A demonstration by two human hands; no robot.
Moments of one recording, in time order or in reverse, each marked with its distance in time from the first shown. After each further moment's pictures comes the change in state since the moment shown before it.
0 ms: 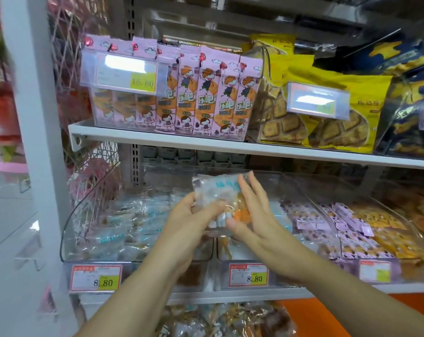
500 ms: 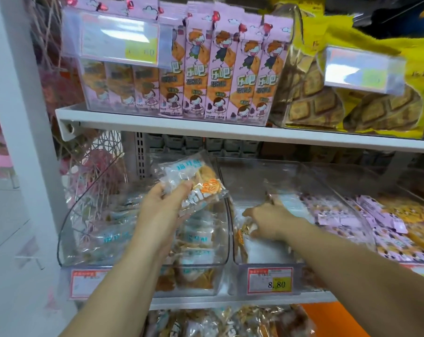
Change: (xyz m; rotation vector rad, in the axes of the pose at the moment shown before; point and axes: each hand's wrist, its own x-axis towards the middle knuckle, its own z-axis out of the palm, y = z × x) left_hand 0.043 -0.010 -0.056 0.008 0.293 0.019; right_hand 0.090 0.107 0.028 -0.879 -0.419 0.229
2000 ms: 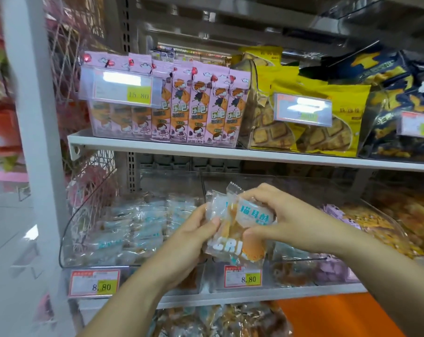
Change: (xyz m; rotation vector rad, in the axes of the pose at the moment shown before) left_hand -0.070 0.005 0.032 0.069 -0.611 -0.041; right_hand -0.157 -0.007 -0.101 0.712 0.290 -0.274
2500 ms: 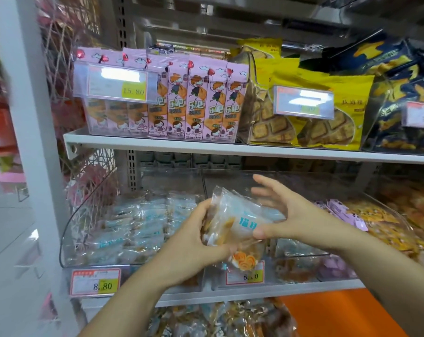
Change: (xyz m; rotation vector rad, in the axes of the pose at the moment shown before) left_hand -0.001 -0.006 -0.008 0.335 -0.072 0.133; right_hand -0.004 0.029 0.009 0.416 0.030 0.169
